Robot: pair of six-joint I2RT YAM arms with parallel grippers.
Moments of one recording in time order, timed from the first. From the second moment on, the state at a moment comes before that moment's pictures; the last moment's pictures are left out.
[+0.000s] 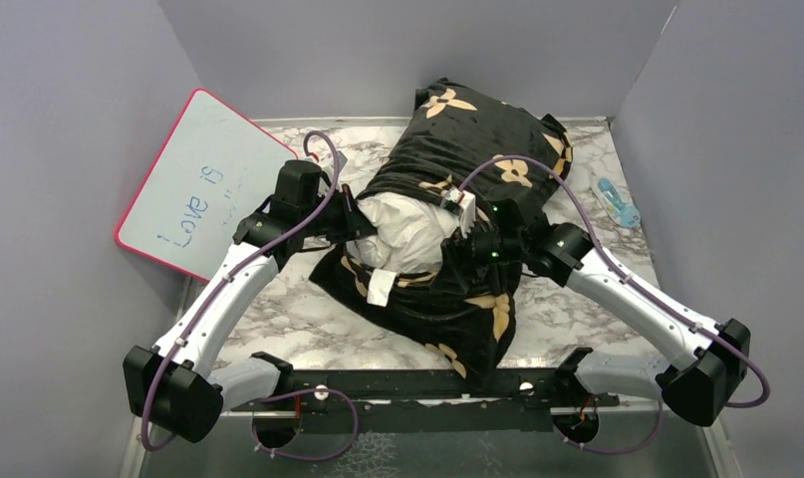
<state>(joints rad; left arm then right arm) -0.39 1.15 1.07 -0.54 0.40 -0.58 0.71 1.17 1.07 -0.58 -0.57 0.09</state>
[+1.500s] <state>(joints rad) 0.09 1.14 0.97 -0.50 0.59 -0.59 1.00 1.35 0.81 -0.14 -0.24 0.56</state>
